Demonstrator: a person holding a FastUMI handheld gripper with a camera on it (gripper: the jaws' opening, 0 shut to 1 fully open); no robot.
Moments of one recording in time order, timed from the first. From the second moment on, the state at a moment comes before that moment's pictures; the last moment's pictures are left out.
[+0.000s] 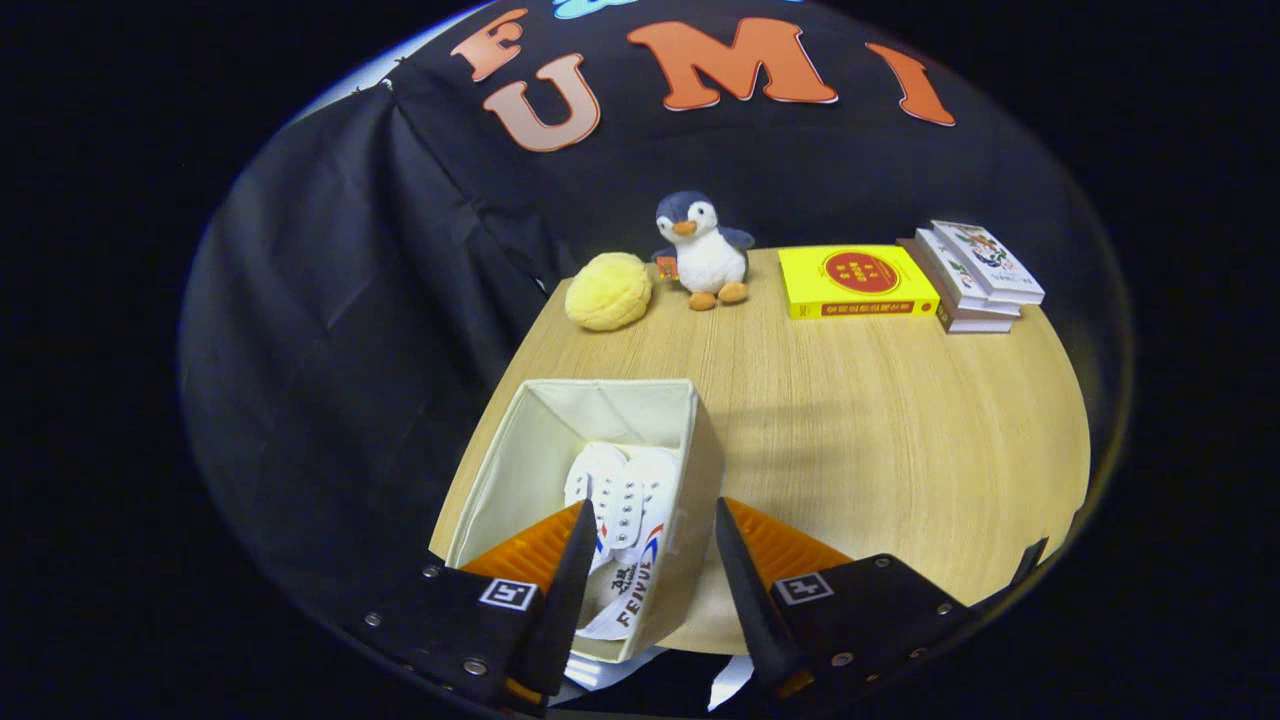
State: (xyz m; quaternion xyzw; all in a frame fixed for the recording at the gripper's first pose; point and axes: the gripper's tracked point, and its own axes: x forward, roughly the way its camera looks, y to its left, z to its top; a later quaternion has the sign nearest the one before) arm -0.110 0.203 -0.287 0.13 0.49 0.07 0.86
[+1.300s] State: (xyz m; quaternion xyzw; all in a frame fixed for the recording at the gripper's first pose) arm -0.067 -0.013 -0.136 -0.02 0.03 -0.01 1.00
